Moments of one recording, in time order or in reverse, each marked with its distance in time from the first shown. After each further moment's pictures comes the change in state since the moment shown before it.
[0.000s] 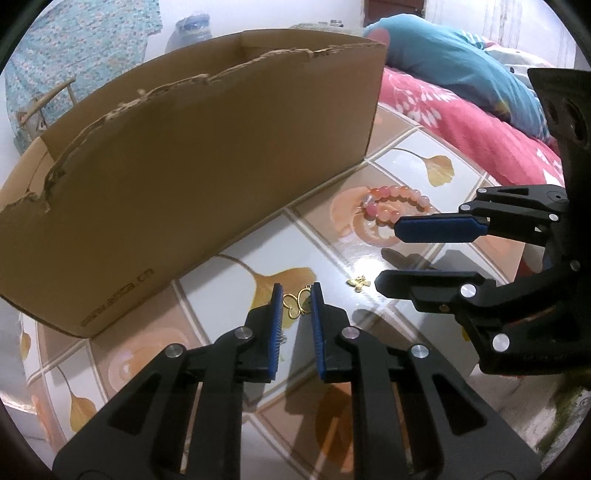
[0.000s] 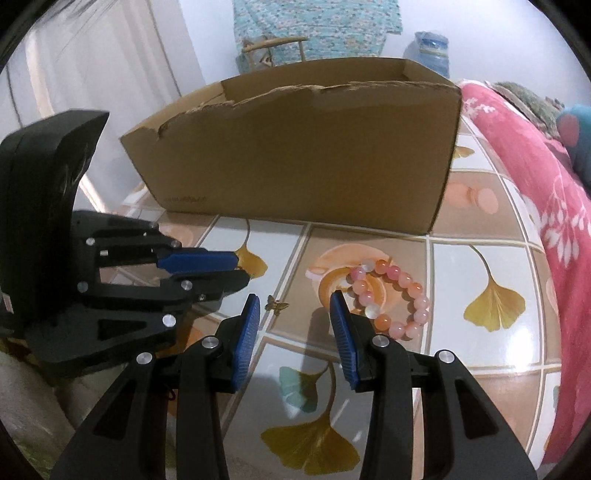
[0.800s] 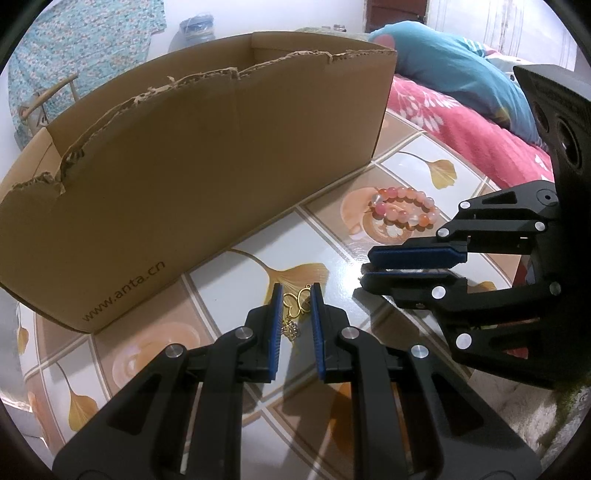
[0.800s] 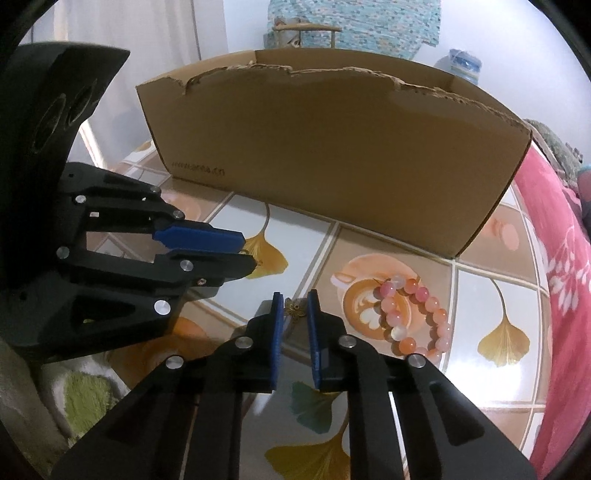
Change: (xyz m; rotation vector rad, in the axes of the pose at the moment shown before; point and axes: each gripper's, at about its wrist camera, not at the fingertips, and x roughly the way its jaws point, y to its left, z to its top) left arm -0.005 0.009 -0.004 -0.013 -0.017 -0.017; right arm 0.025 0.031 0.006 -0.175 0.060 -0.058
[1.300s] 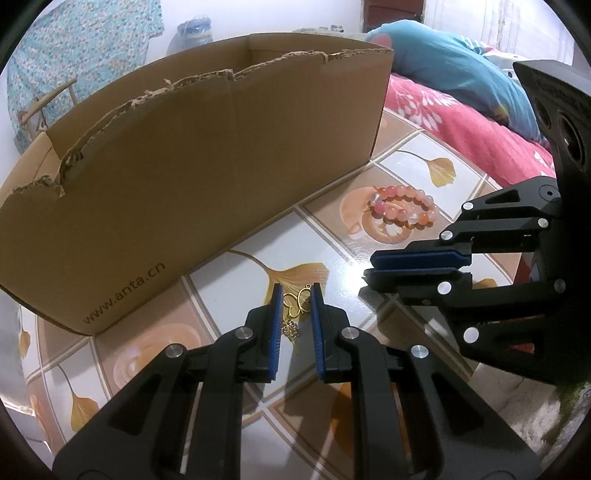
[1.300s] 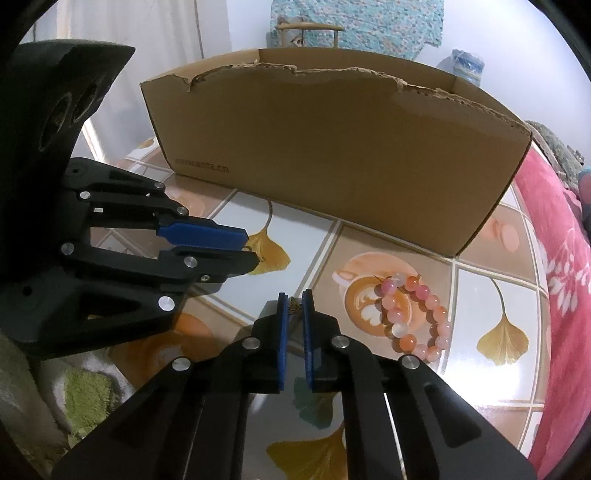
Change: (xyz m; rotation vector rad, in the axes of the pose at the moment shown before) left arm 0.001 -0.001 0.000 0.014 -0.007 0.002; right arm -0.004 0.003 -0.005 0.001 0.004 0.001
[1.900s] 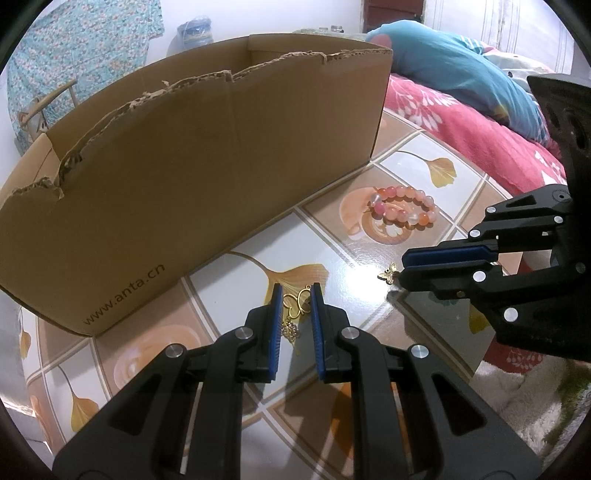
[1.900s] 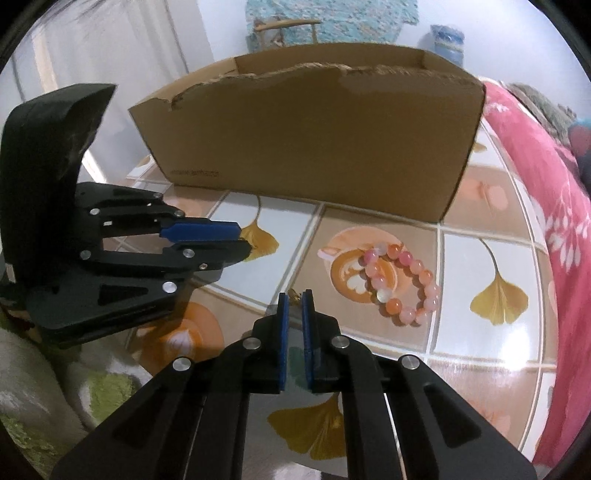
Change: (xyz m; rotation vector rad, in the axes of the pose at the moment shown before) left arm 0.001 0.000 0.000 0.001 -0.003 0.003; right arm -0.019 -0.026 -0.015 0.149 0.019 0.060
